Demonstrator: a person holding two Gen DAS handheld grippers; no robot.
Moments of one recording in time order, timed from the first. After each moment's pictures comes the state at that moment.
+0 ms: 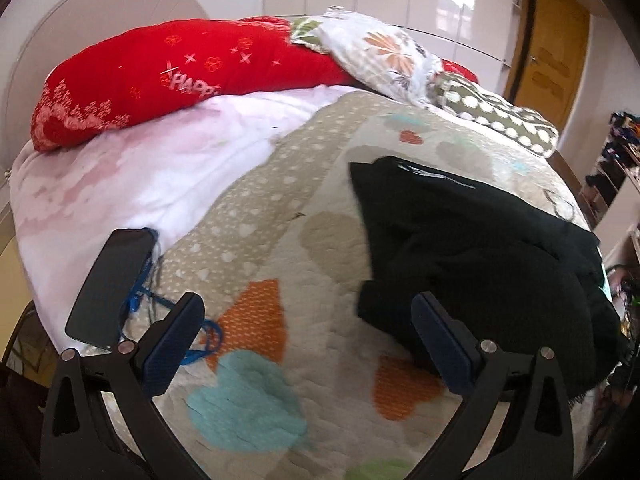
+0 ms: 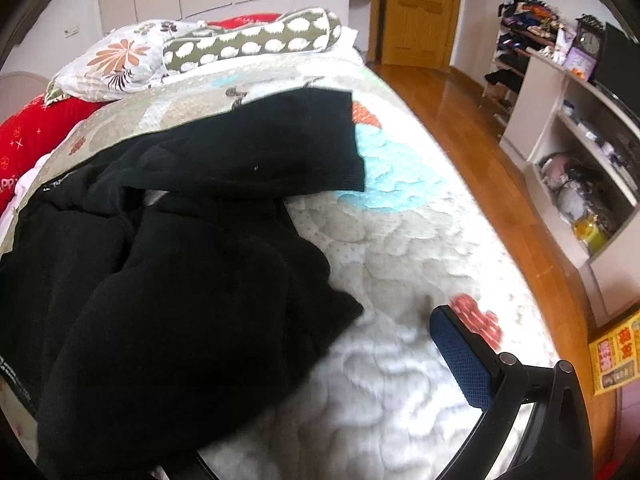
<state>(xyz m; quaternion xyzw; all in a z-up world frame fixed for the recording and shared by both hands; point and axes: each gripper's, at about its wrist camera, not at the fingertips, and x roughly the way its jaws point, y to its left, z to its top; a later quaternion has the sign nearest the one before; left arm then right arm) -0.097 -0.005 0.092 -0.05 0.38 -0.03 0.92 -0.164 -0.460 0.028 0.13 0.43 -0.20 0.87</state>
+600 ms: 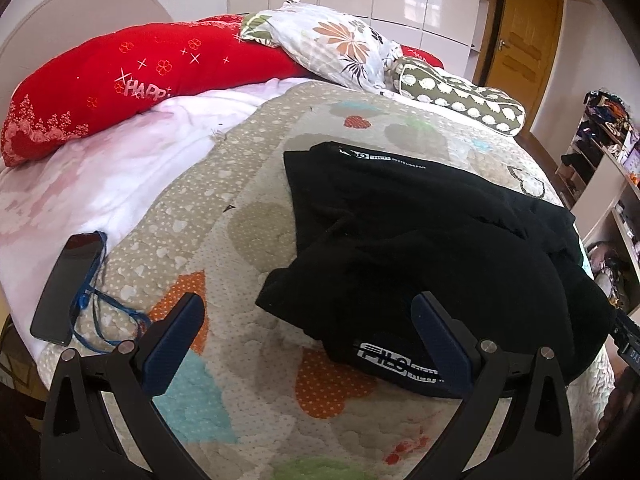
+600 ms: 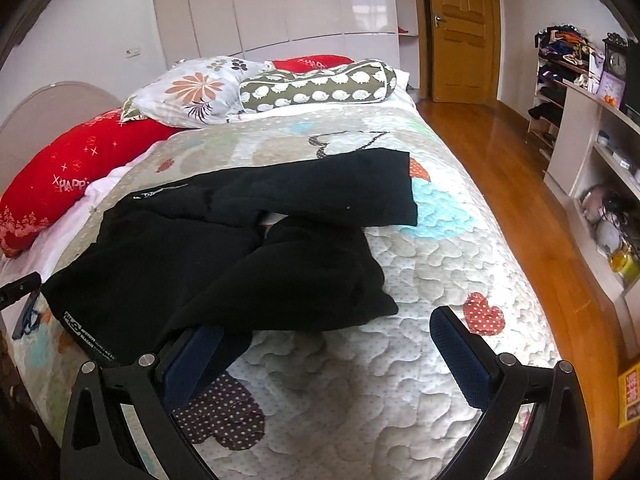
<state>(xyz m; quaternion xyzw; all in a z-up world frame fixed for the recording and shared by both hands) -0.095 -0.063 0.087 -0.01 0.41 -0.06 0.91 -0.204 -0.420 0.076 0.10 0.37 -0.11 0.92</state>
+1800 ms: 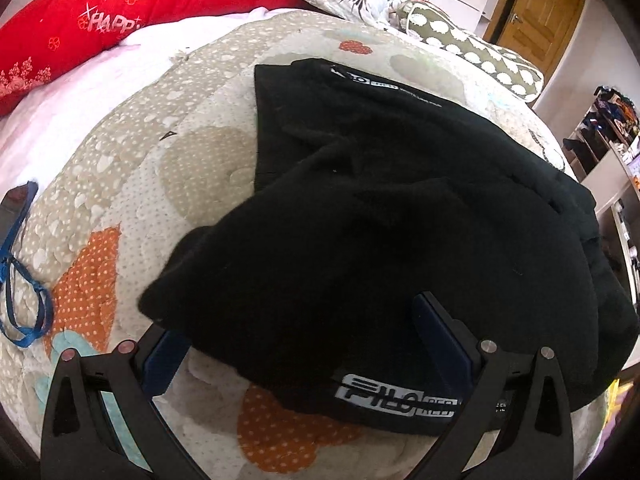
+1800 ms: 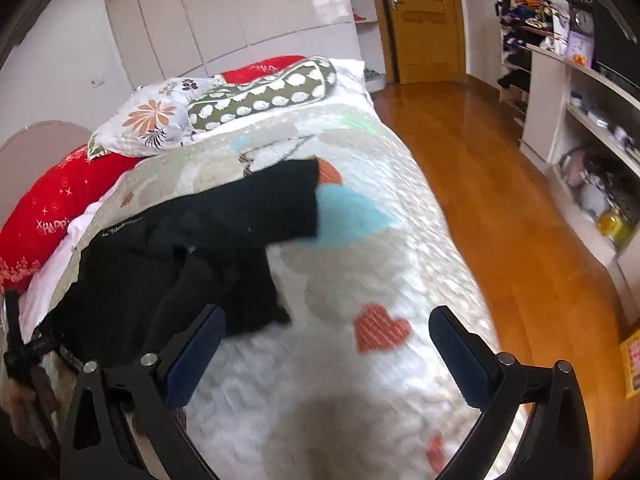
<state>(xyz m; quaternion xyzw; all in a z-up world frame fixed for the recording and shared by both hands) -0.054 -0.087 0.019 -0.02 0.50 -0.08 0.86 -0.227 -0.520 0.080 0.19 0.37 -0.12 0.90</state>
